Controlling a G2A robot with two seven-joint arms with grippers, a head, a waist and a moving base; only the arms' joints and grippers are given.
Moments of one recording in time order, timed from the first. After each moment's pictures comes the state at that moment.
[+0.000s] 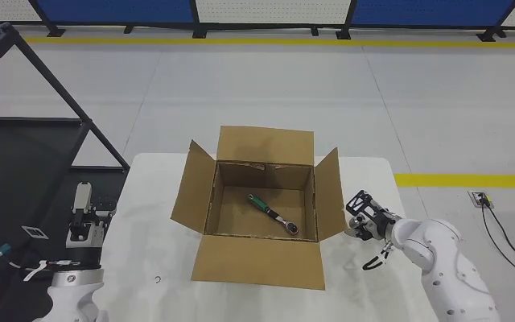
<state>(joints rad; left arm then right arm) 1.49 -1.32 -1.81 -2.05 -0.03 -0.09 -0.03 -0.90 -1.12 1.38 -1.35 -1.34 -0.61 0.75</state>
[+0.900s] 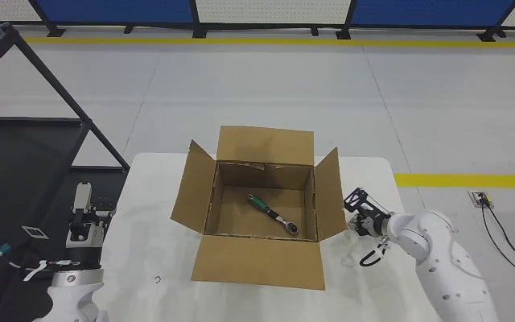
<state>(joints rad) 1.49 -1.32 -1.81 -2.05 -0.03 -0.09 -0.03 -0.81 -1.12 1.32 -1.25 -1.24 -0.60 0.84</state>
